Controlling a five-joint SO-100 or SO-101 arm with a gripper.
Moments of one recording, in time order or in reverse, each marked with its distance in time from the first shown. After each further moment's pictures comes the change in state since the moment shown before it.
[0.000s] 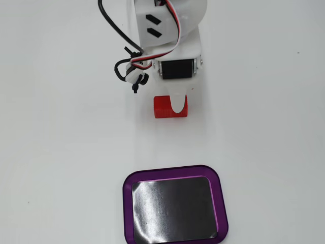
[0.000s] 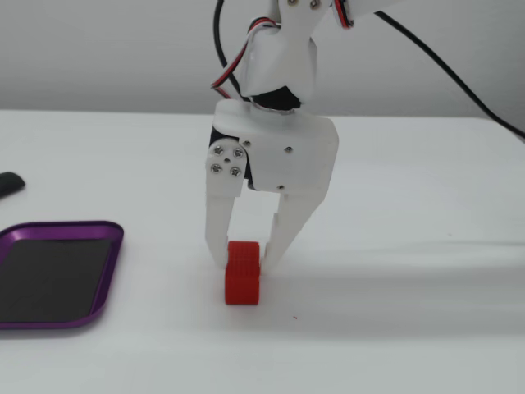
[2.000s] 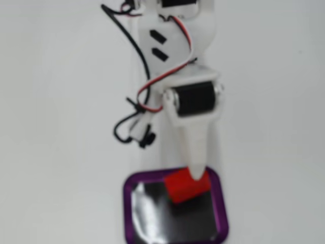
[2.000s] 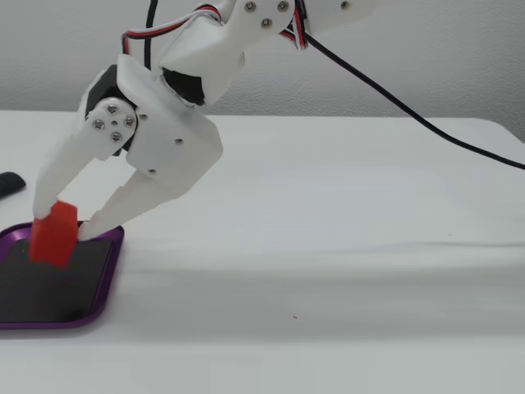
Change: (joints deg) arm -0.2 -8.3 -11.2 -31.5 -12.6
